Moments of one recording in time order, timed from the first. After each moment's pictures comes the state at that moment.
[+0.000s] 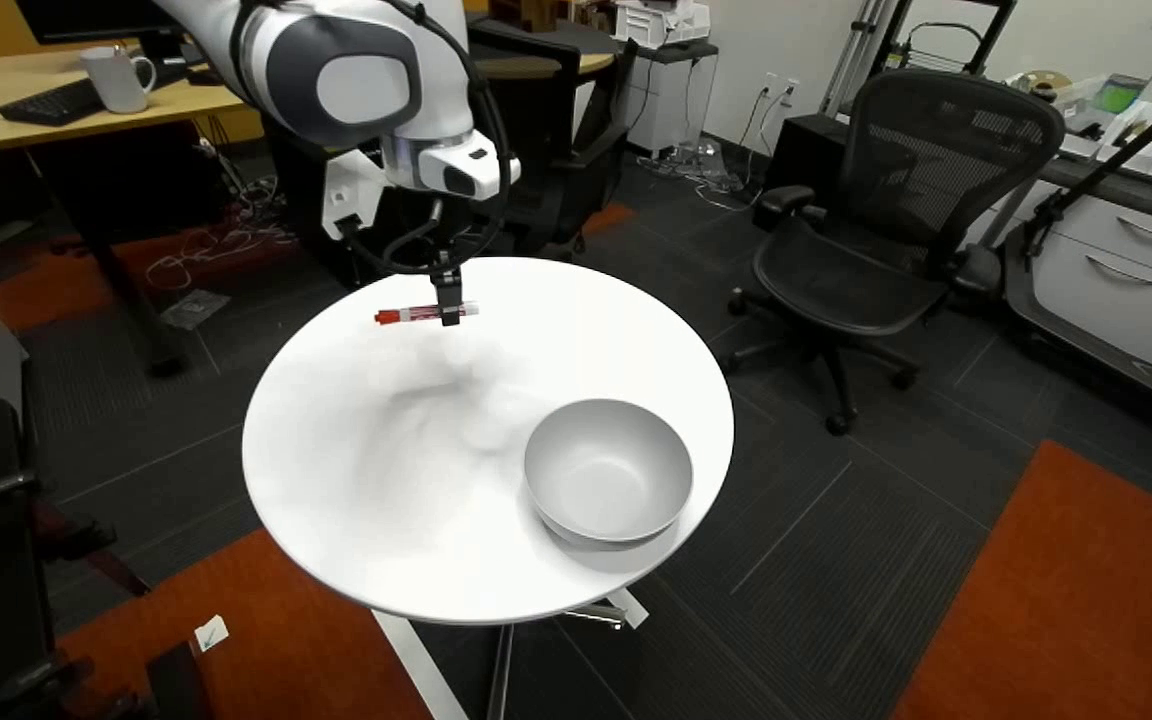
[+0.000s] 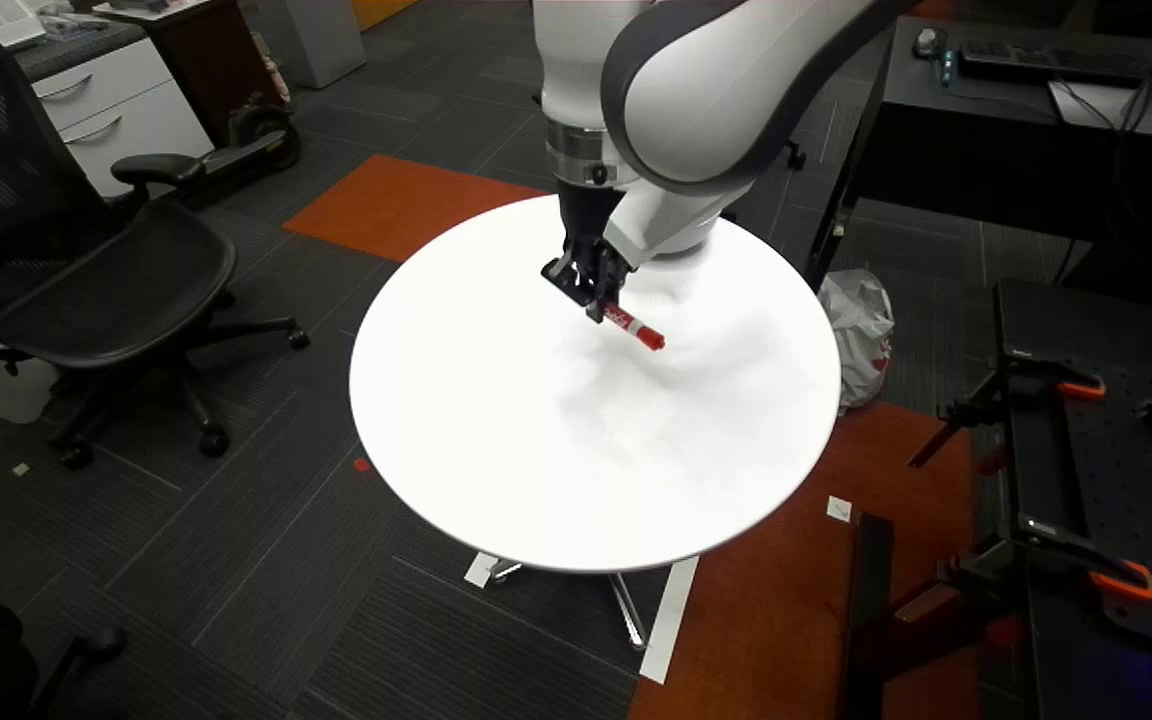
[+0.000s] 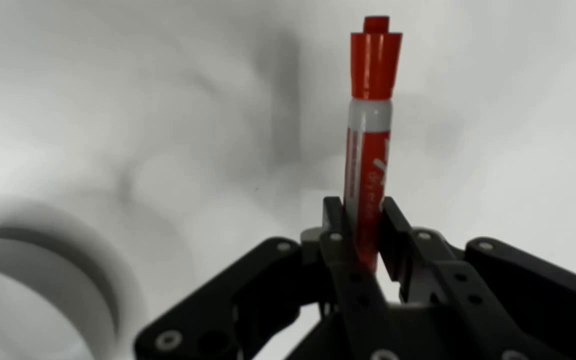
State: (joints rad) arm 0.12 0.53 -0.09 -1.92 0.02 2.47 0.44
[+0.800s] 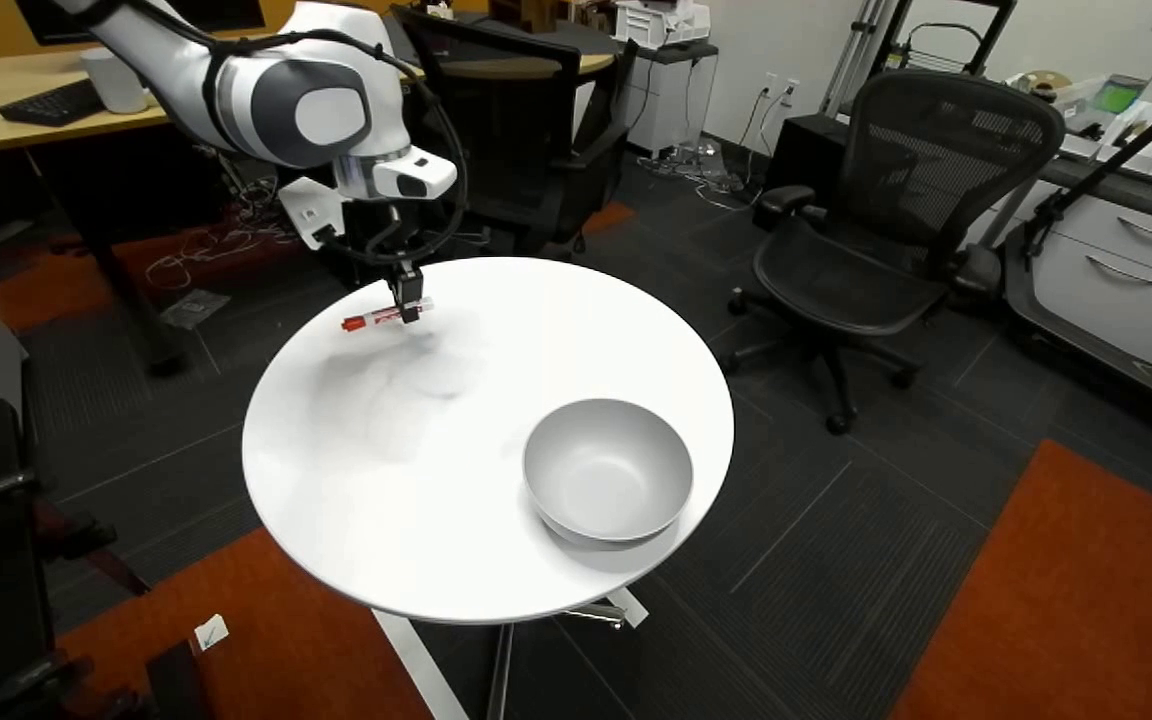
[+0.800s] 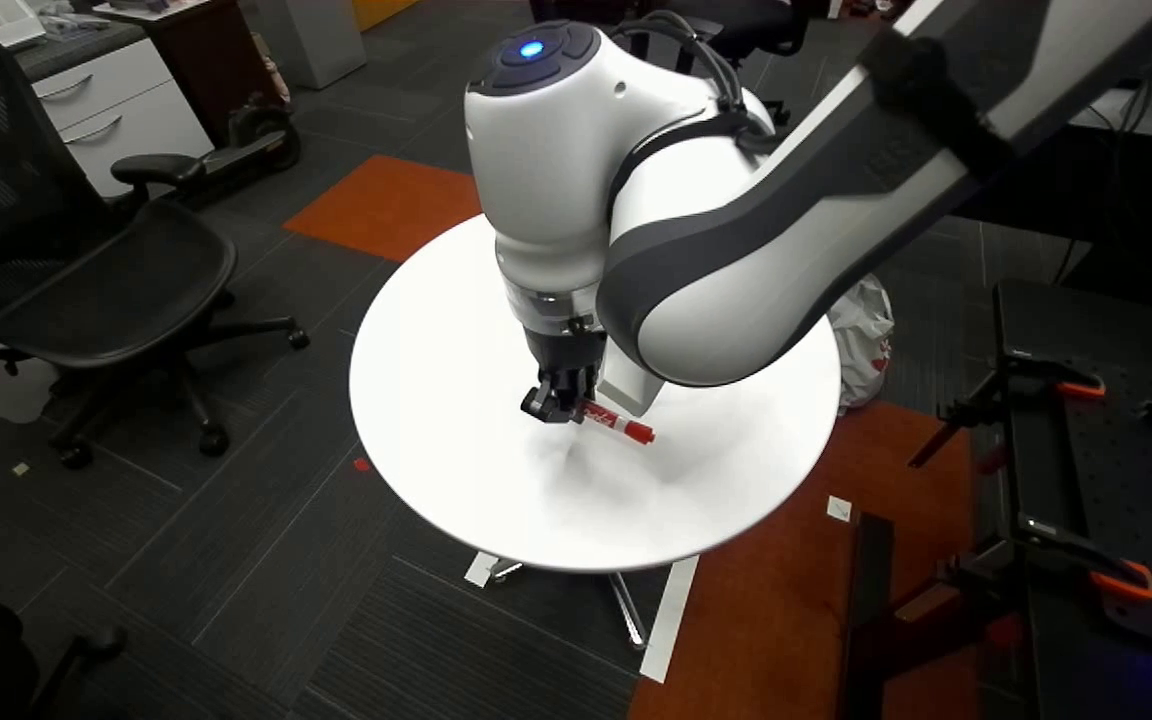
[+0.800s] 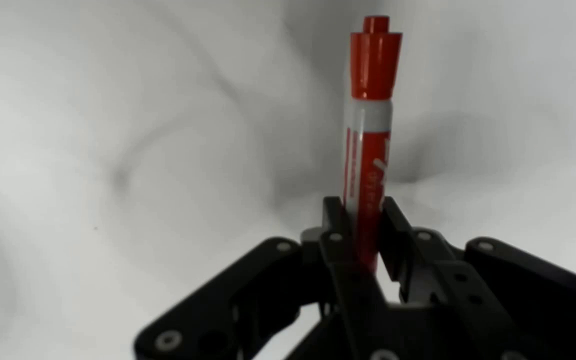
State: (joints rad) arm 0.26 0.64 -0.06 -1.89 -0.10 2.53 0.44
